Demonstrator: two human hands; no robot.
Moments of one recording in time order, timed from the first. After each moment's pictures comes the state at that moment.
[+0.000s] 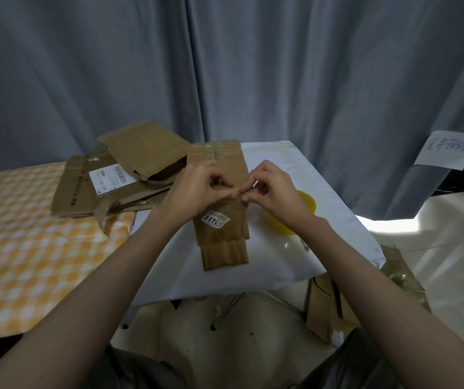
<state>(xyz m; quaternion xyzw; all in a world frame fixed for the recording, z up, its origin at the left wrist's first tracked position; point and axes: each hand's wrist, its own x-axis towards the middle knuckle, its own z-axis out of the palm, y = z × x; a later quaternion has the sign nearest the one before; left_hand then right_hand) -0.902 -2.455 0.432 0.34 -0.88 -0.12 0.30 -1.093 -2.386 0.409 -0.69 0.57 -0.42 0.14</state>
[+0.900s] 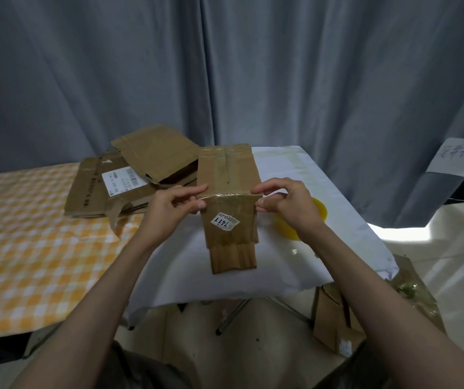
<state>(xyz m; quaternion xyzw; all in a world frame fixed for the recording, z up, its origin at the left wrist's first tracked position) -0.831 -2.445 0.403 0.38 -0.76 -0.35 0.41 -1.087 -2.376 0.407 -0.53 0.57 -0.53 0.32</state>
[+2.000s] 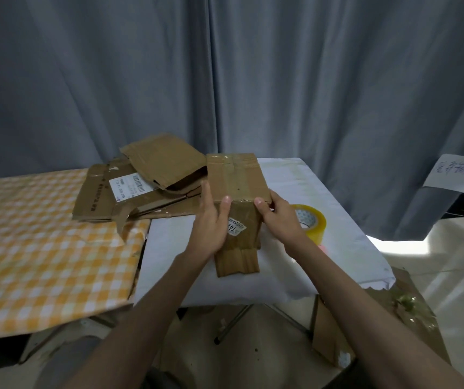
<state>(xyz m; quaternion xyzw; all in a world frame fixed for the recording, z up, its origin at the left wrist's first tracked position) -0.898 -2.411 0.392 0.49 -0.71 -0.34 0.37 -1.059 -2.382 0.394 -0.51 0.65 -0.49 0.27</state>
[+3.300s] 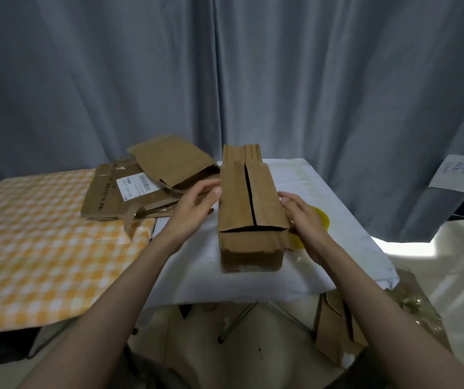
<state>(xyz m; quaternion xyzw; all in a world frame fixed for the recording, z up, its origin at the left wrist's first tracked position) -0.853 -2.425 0.418 0.38 -0.71 -0.45 0.38 -1.090 -2.352 0.397 -0.44 0.61 -0.53 0.40</state>
